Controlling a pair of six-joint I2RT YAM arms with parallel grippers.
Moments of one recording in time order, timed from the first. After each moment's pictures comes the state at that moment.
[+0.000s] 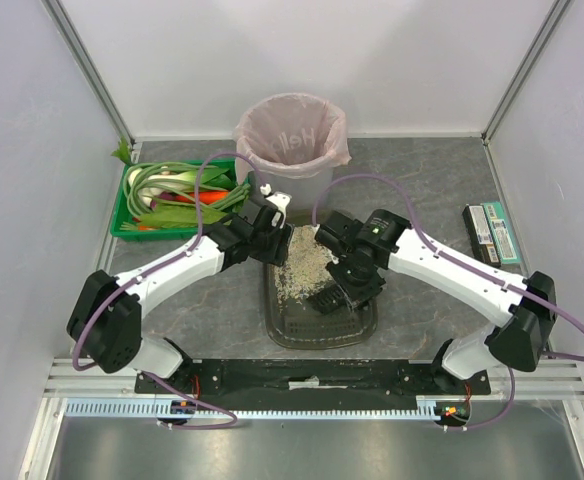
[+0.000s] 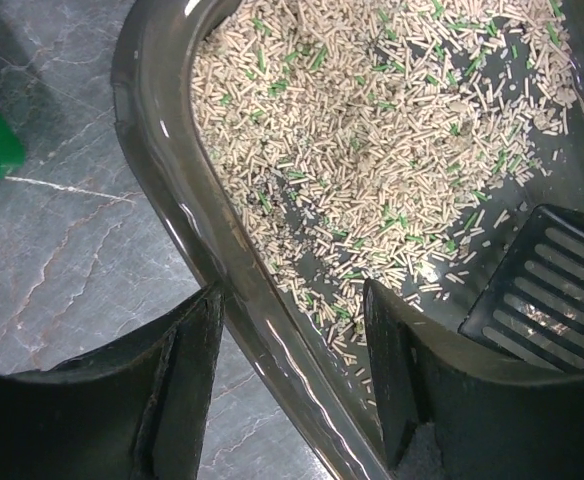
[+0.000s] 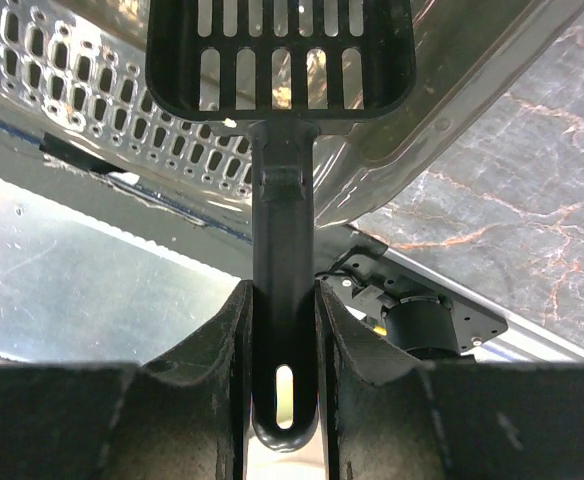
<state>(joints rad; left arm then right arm) -0.68 1.44 1.00 -0.42 -0.06 -0.23 0.93 1.48 1.40 -1.35 -0.03 0.42</state>
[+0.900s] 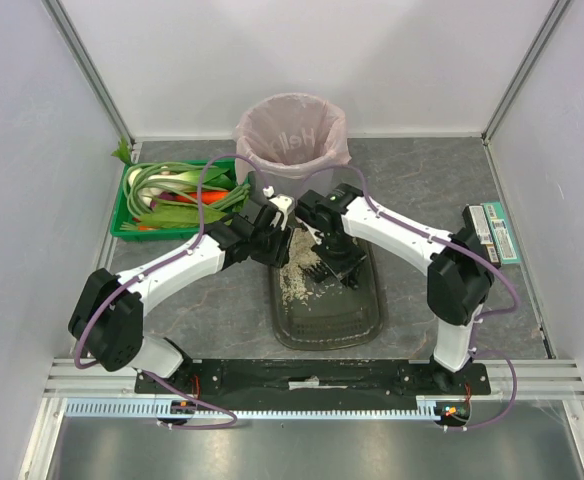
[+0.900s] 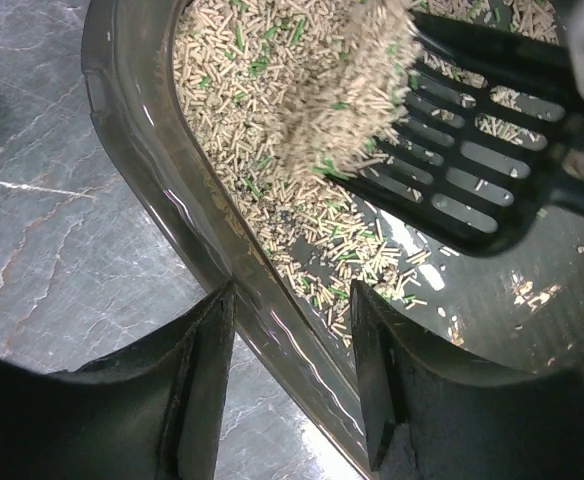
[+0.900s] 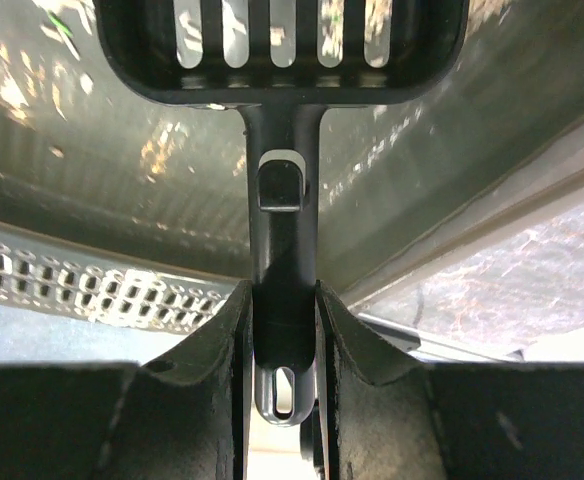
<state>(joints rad) -0.67 1.46 1.01 -0.44 0.02 -0.23 0.80 1.85 1.56 -1.35 0.02 0.21</state>
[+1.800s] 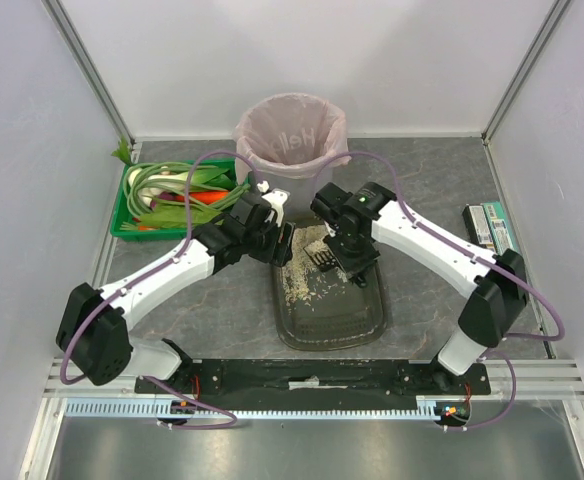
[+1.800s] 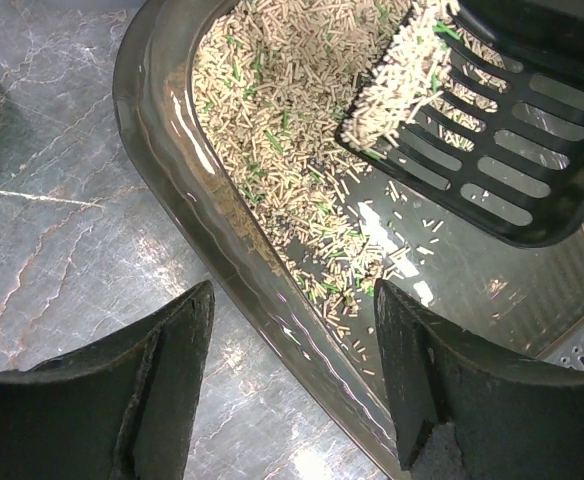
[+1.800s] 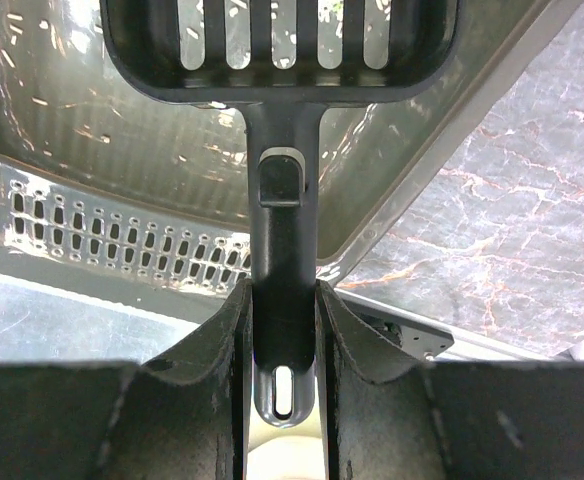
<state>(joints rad) -0.67 1.36 1.01 -0.45 0.03 -0.23 0.79 1.68 1.56 -1.35 0.05 0.31</state>
